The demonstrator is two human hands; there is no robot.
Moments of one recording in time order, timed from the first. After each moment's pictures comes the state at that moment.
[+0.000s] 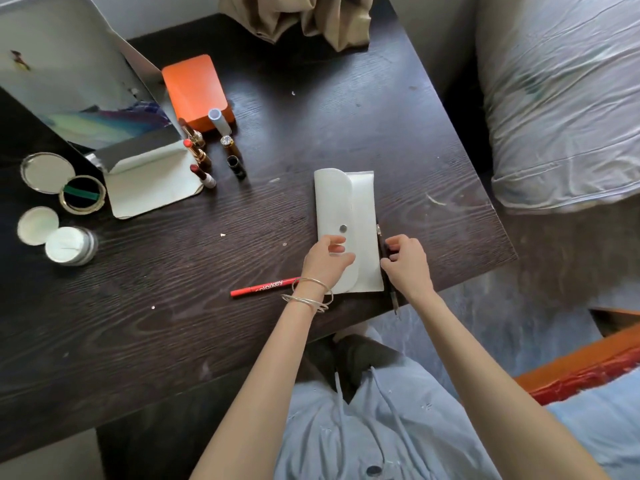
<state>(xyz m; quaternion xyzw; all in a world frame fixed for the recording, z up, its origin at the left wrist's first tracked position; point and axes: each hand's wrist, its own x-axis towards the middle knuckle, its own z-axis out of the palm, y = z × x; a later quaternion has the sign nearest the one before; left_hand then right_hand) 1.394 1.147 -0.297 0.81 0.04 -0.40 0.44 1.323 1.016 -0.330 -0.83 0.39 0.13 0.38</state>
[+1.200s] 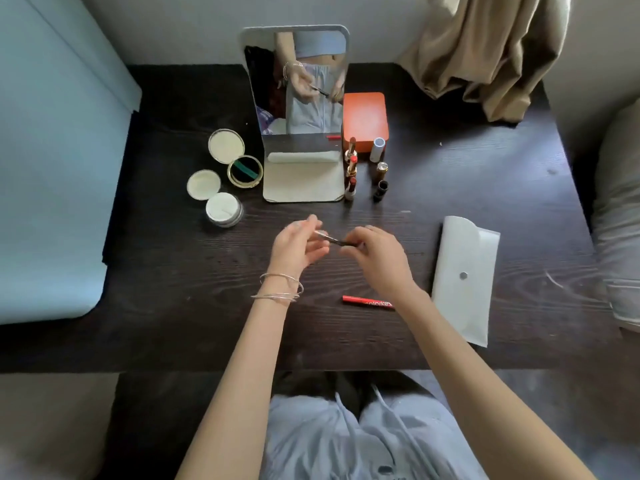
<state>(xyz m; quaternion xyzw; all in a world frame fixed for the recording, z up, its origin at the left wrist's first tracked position) 1.469 1.363 -0.248 0.61 0.25 -0.21 0.72 1.445 1.218 -0.262 -0.94 0.02 0.08 0.33</state>
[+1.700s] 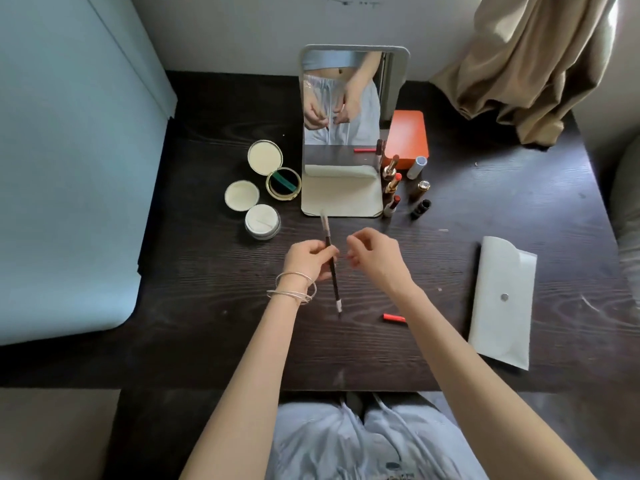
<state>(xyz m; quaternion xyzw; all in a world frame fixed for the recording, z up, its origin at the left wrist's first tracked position) 1.496 1.436 -0.279 0.71 0.20 -0.28 0.61 1.487 1.303 -0.264 -0.84 0.16 0.16 0.49</state>
